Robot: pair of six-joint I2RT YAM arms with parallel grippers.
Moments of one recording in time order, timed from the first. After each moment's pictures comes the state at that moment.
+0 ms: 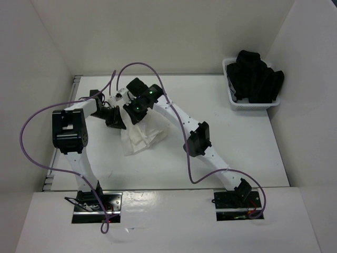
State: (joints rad) left arm 0.11 2.01 1.35 -0.70 0.72 0.12; right arm 0.83 2.66 2.89 -1.20 -0.30 -0.08
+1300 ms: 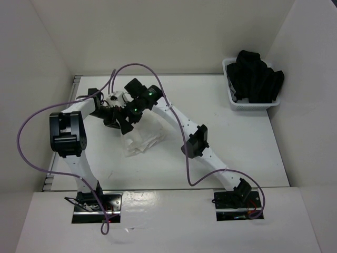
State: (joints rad) left arm 0.11 1.97 1.35 -0.75 0.68 0.15; right arm 0.86 2.75 3.05 -1.25 -0.57 -0.13
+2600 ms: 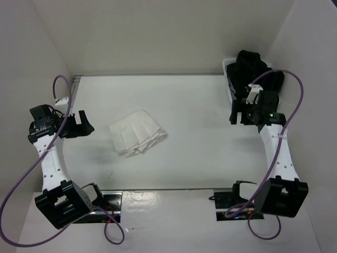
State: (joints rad) left arm 0.54 1.11 1.03 -0.83 0.56 0.27; right arm -0.15 1.21 1.14 -0.71 -0.21 -0.11
